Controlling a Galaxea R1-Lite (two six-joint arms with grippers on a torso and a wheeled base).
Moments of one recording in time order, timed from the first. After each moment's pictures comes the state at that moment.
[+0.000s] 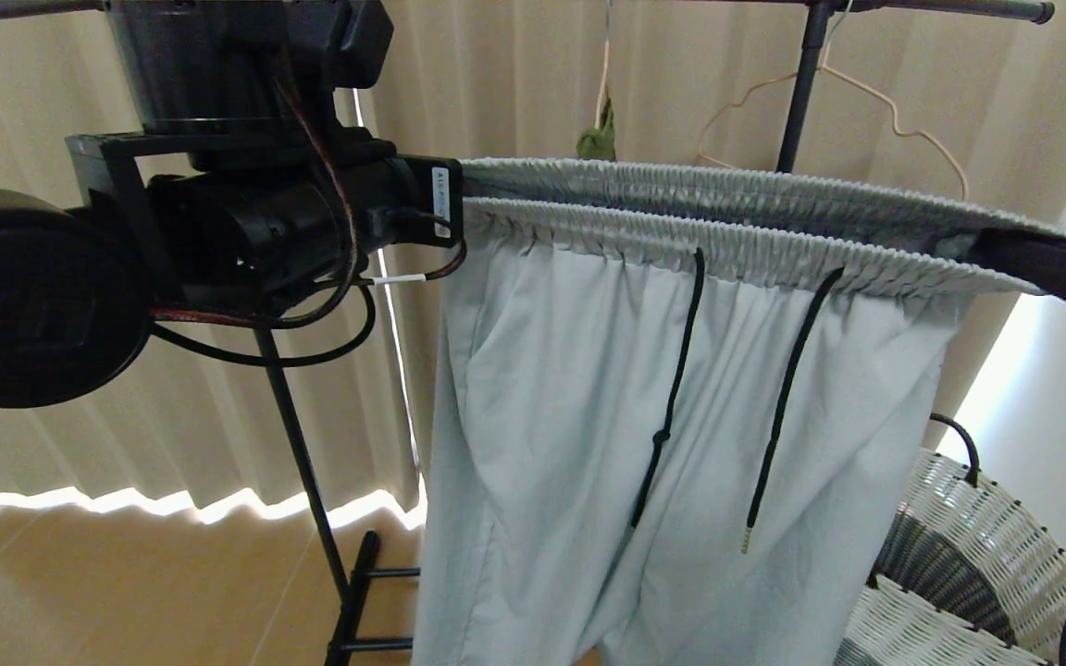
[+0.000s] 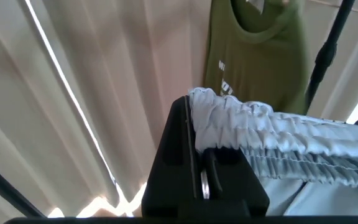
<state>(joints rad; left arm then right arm) -0.60 1.71 -1.36 -0.30 0.34 0.06 0.48 1.05 -0.77 -0.33 0.17 0.01</state>
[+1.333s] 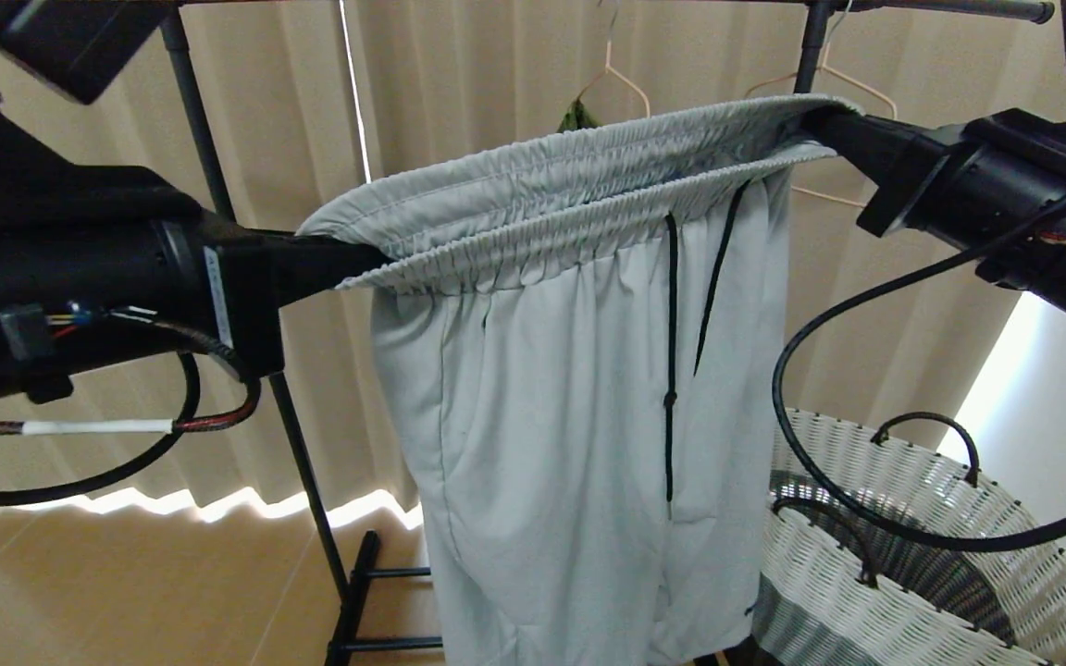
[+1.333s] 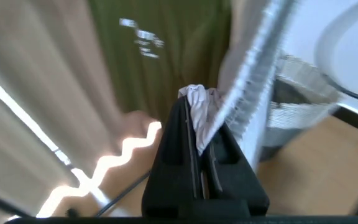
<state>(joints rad) -0.60 1.30 -1.10 -0.03 -0.08 0.07 0.36 1.53 -0.98 -0.82 0.16 0.06</state>
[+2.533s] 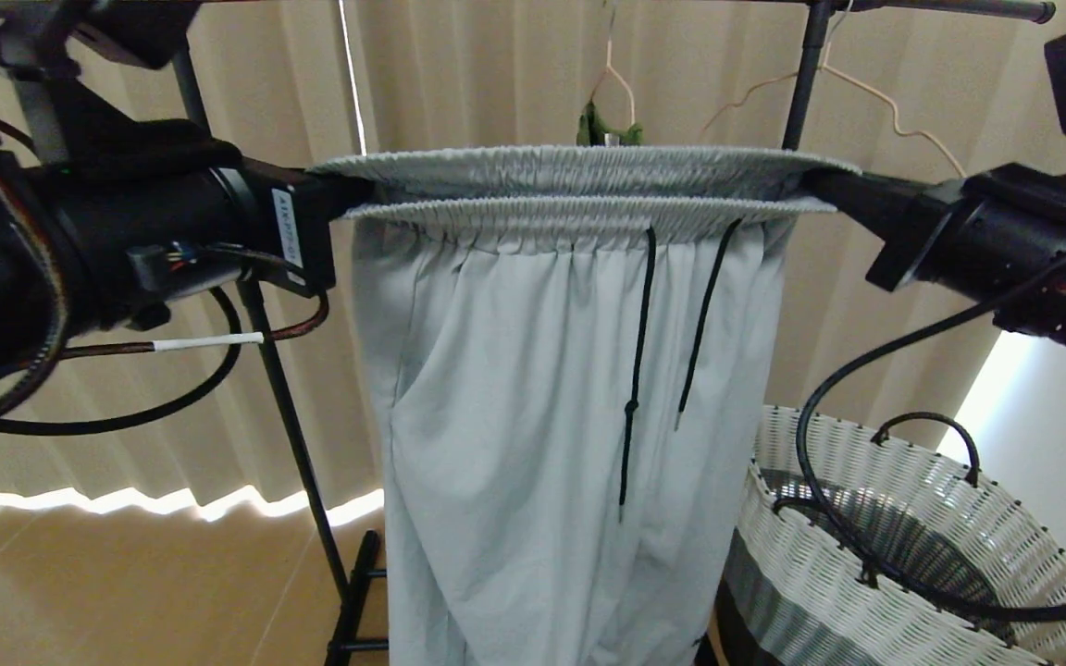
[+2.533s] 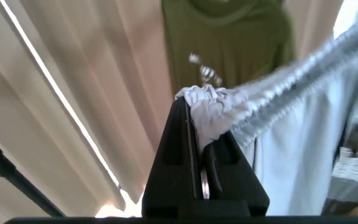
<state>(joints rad) -0.57 1.40 -1.09 -0.29 0.14 0.16 0.36 1.45 -0.87 -0.73 0.15 0.05</state>
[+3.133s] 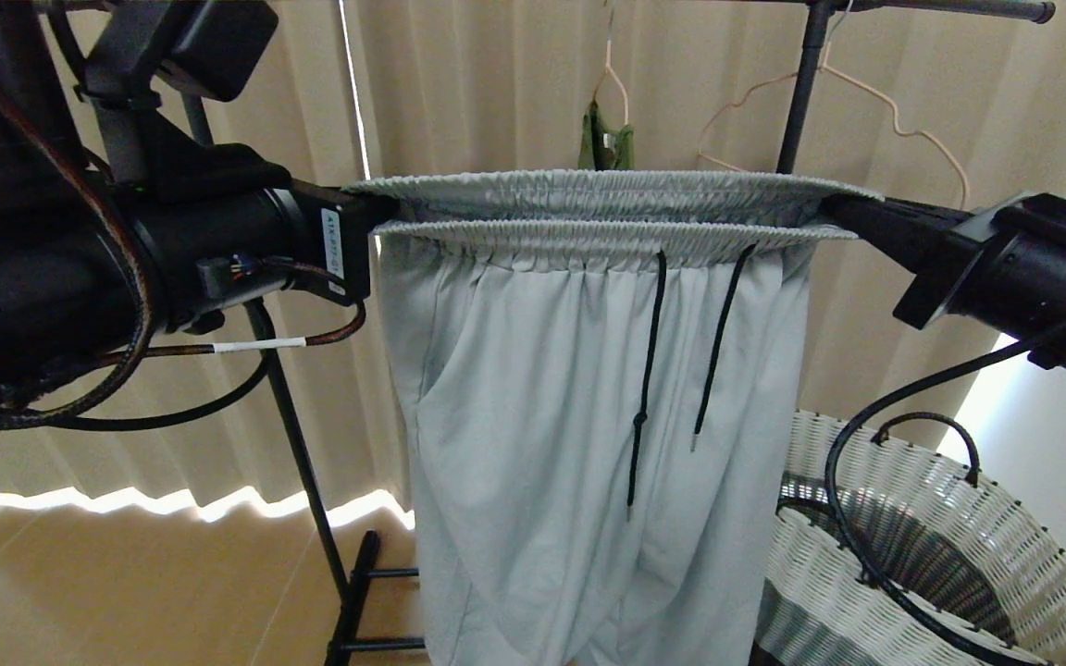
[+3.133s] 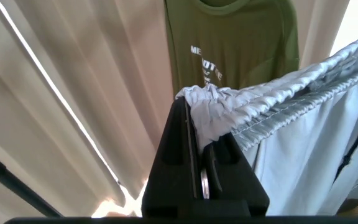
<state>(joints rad) -0.57 1.45 -1.10 -0.31 0.14 0.16 0.37 1.40 -0.80 -0.73 0.16 0.01</state>
